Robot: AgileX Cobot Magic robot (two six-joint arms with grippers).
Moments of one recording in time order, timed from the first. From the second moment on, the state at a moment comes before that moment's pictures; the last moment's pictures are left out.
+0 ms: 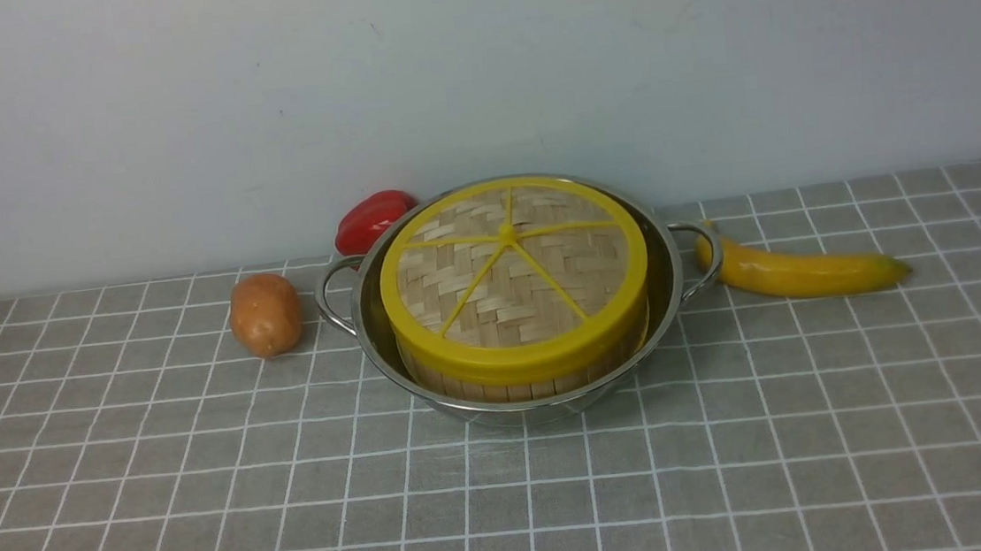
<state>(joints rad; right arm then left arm) 0.52 2.11 -2.54 0.37 0.65 -0.04 0.15 0.00 0.01 0.12 0.34 -0.08</state>
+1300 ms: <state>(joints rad) 0.56 2.17 -2.55 0.24 1.23 -0.14 0.15 0.00 0.01 0.12 0.34 -0.08</state>
